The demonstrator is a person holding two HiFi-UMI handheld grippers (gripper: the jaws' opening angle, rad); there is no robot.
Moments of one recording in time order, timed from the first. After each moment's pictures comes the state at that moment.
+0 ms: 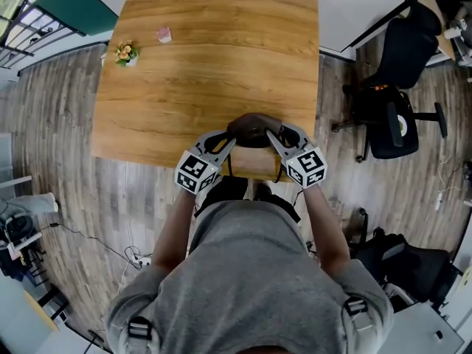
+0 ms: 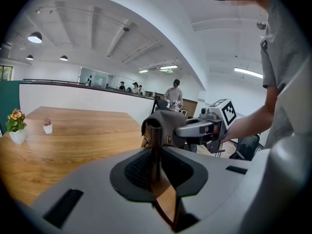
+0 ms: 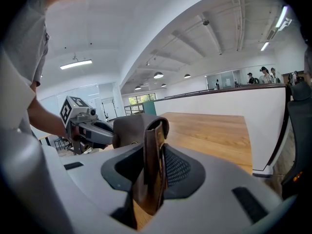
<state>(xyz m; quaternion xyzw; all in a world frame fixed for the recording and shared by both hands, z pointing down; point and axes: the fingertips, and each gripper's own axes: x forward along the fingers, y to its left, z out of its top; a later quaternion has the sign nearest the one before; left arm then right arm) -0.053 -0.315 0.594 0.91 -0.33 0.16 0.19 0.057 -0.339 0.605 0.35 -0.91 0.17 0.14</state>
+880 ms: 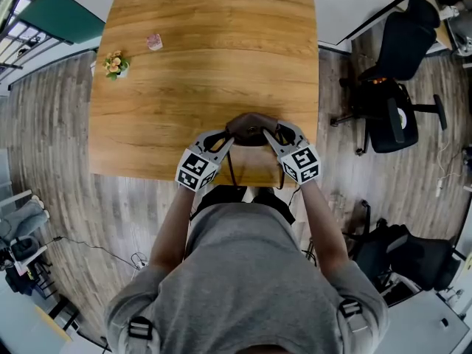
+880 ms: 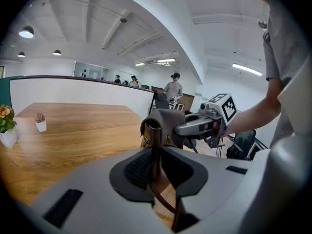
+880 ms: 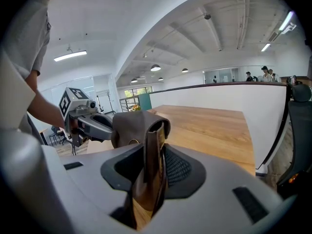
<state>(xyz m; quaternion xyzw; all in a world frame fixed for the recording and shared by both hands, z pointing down) -0.067 -0.358 0.637 0.91 -0.29 0.20 0.20 0.043 -0.378 0.649 0.37 -0.90 0.17 0.18</state>
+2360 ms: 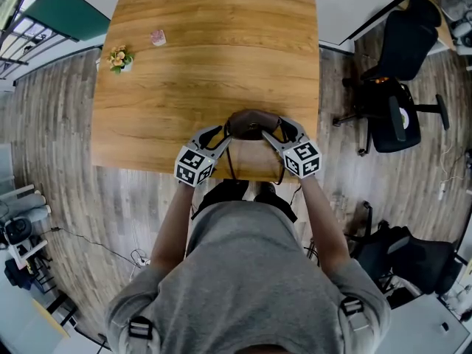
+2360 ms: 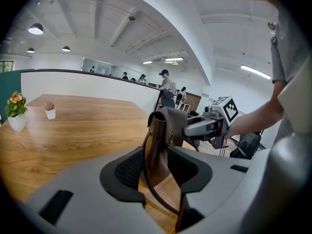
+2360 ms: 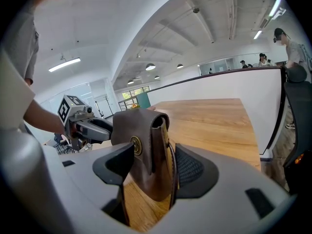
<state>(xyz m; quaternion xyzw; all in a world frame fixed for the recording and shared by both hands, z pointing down) -0.080 -0.337 0.656 0.89 -0.33 0.20 0.23 0.057 -0.357 0.676 0.37 -0.89 0.23 0.17</state>
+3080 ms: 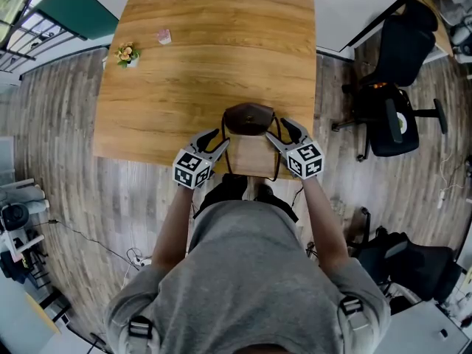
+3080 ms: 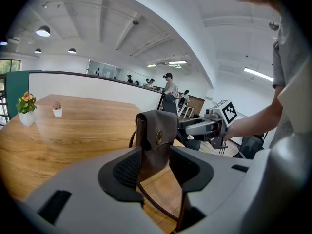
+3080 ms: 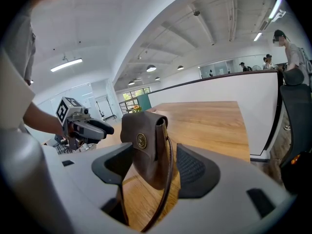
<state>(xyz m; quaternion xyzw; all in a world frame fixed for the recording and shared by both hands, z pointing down) -0.078 -0.300 0.636 0.89 -0.35 0.18 0.24 0.082 -0.330 0.659 0.37 -0.89 0.22 0.16</state>
